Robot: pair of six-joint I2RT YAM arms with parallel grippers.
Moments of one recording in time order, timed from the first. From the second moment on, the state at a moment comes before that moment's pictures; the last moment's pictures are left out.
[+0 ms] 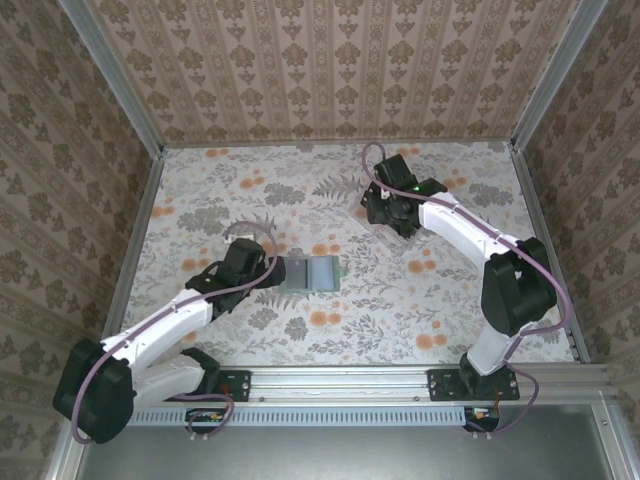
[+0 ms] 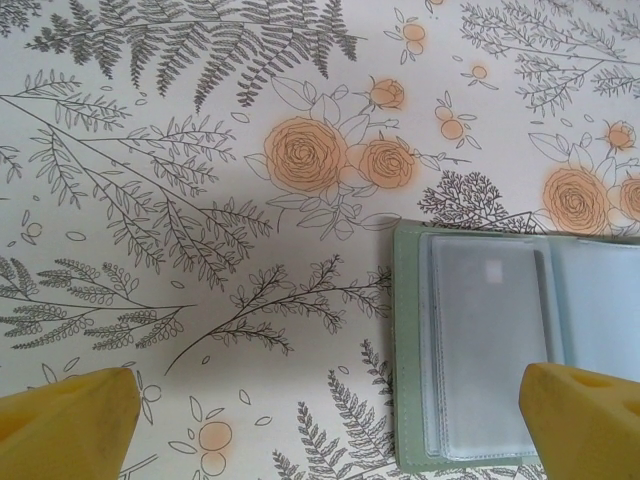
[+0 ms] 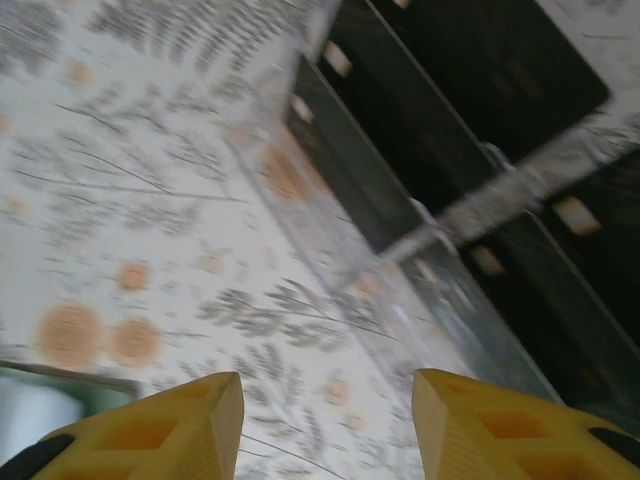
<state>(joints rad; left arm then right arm) -0.61 1.07 0.55 -0.34 -0.23 -0.56 0.42 1.71 1.37 -0.70 0.15 0.29</state>
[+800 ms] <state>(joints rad) -0.61 1.08 0.57 -0.34 -0.21 -0.55 0.43 1.88 1.39 -0.77 0.43 0.13</state>
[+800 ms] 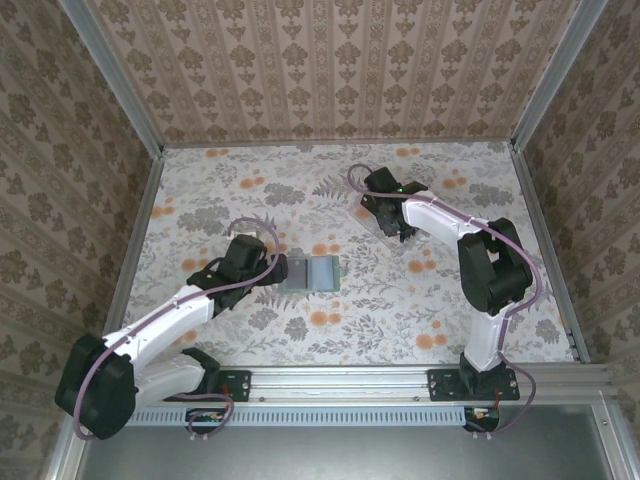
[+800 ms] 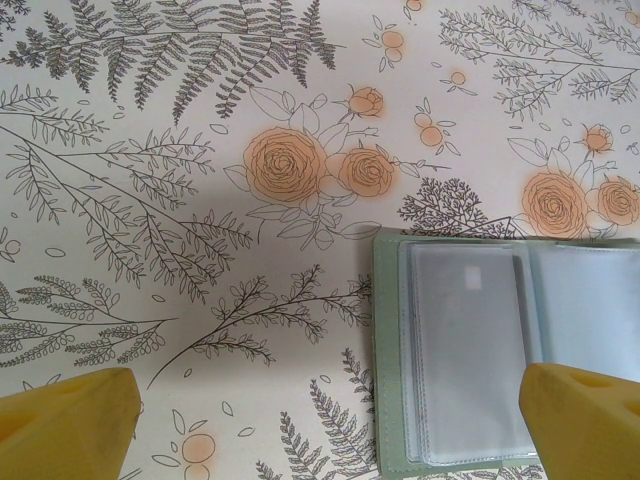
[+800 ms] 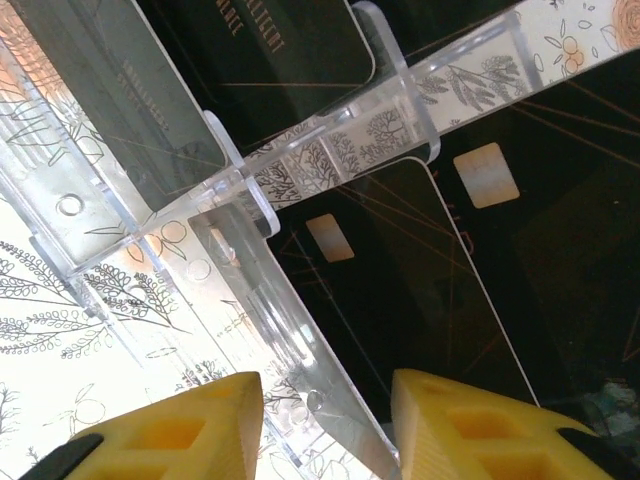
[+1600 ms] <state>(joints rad) -0.61 1.08 0.56 -0.34 -0.20 -0.55 0.43 1.88 1.40 -0.77 0.37 0.12</state>
